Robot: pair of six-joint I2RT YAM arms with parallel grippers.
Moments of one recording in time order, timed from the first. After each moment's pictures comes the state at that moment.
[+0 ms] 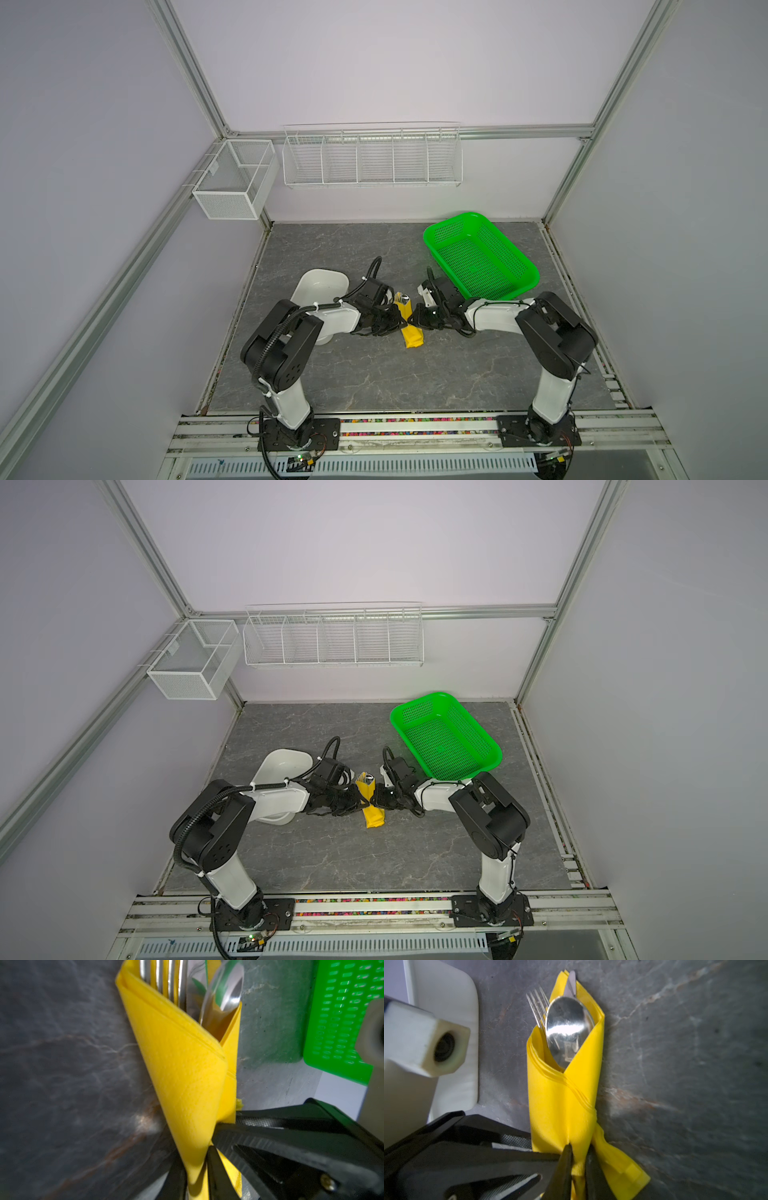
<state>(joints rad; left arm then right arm) -0.63 1.75 0.84 -0.08 0.45 -0.83 0.70 1.85 0.93 0.01 -0.37 0.77</state>
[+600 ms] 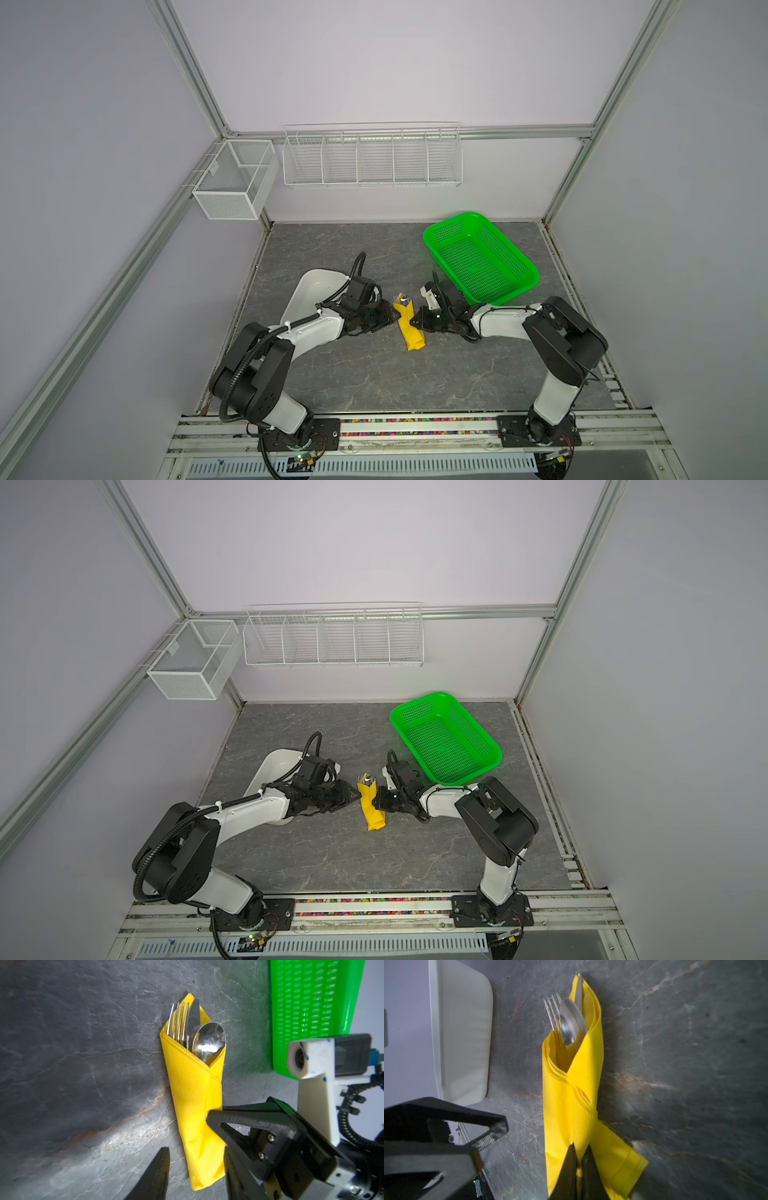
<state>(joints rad) -0.58 1.53 0.76 -0.11 0.40 -0.84 0.70 1.78 0.84 0.11 -0.37 0.78</state>
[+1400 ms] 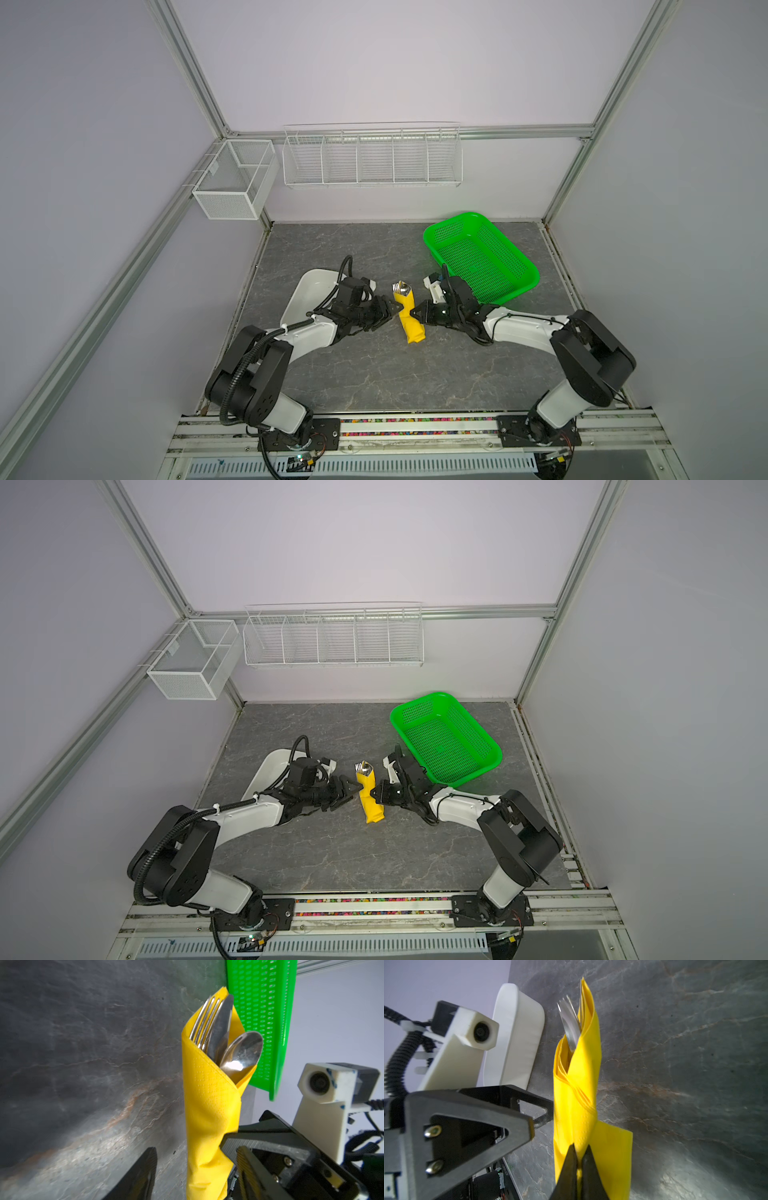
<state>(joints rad) -0.51 1.51 0.65 0.21 0.57 -1.00 0.69 1.61 0.80 0.14 -0.38 0.78</state>
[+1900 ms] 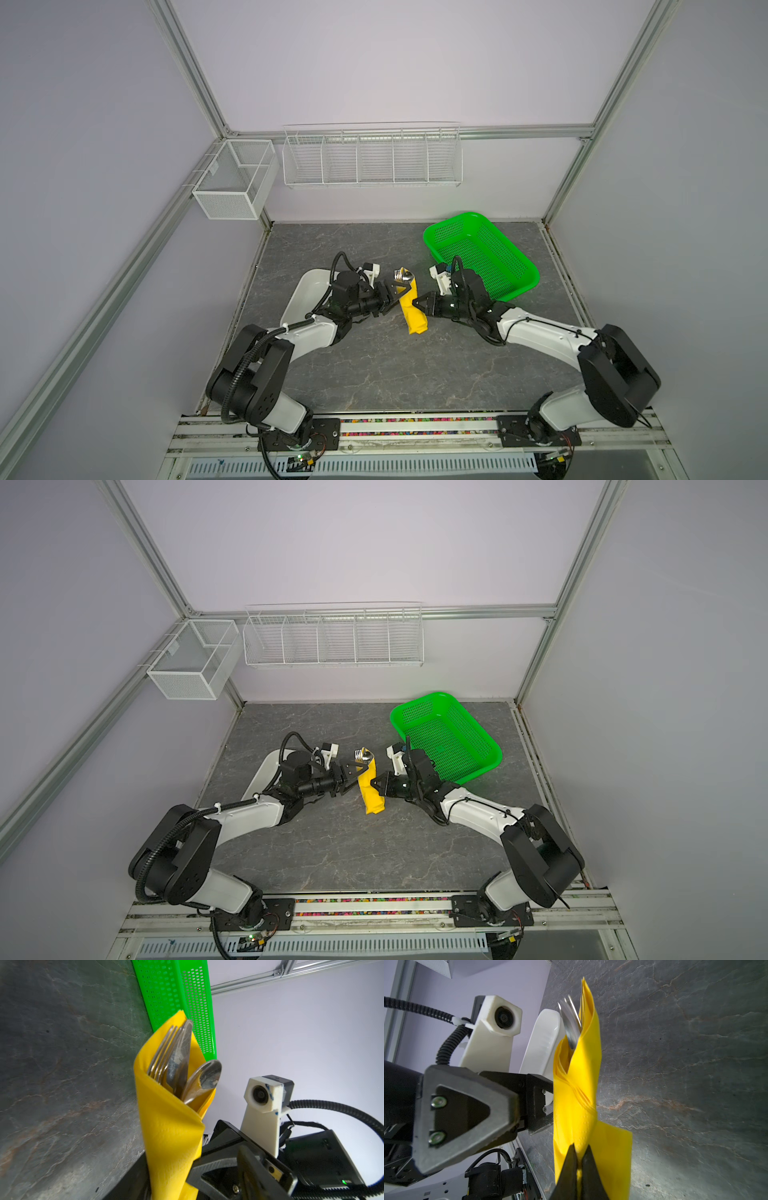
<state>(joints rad) -0.51 1.52 0.65 0.58 0.68 -1.18 0.66 1.48 0.81 0.13 -0.43 0.79</state>
